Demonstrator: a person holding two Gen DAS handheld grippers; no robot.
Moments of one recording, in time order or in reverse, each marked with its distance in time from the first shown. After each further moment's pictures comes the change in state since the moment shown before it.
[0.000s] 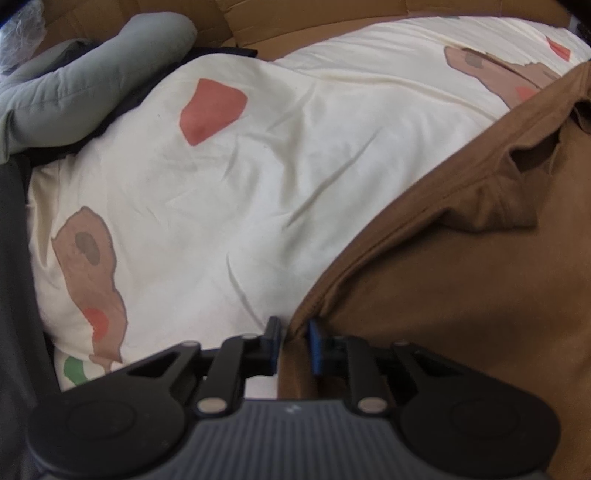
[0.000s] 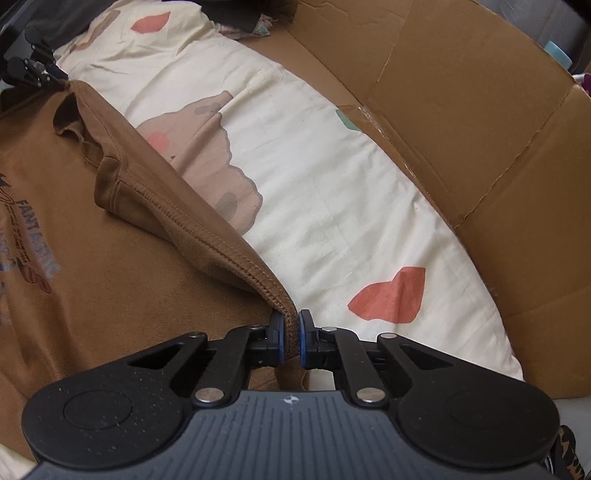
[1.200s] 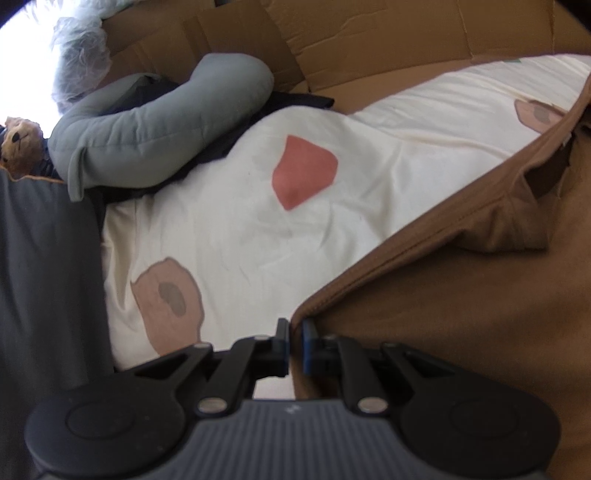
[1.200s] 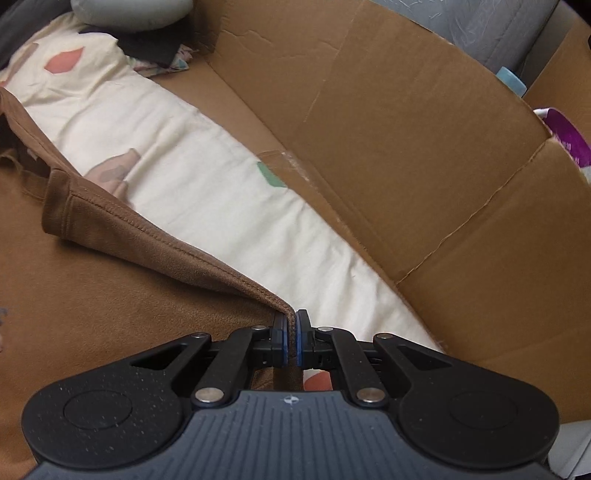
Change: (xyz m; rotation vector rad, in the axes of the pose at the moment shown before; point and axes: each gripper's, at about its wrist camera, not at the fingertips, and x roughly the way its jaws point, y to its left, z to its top) left arm -0.014 0.029 0.029 -0.055 -0.131 0.219; right arm 0.025 -0.013 0.059 0.097 -0.086 -0.254
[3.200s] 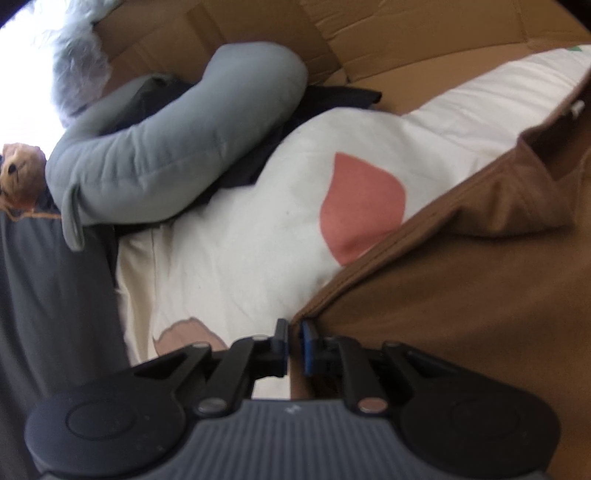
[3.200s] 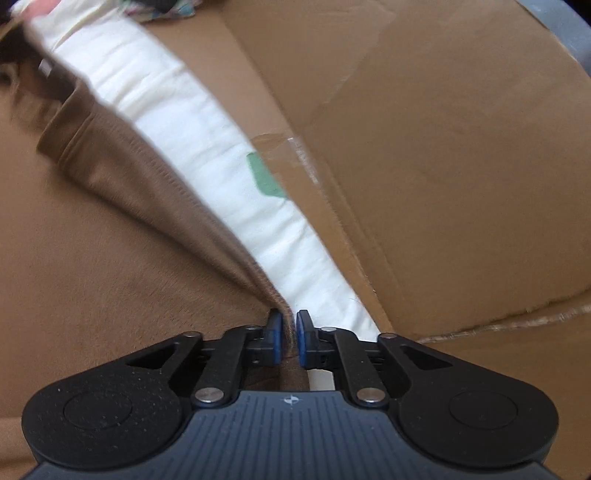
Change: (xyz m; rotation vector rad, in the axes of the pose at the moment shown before) left arm 0.041 0.009 0.047 0.046 0.052 0.119; right arm 0.077 -0.006 0.055 -0.116 0.126 0.001
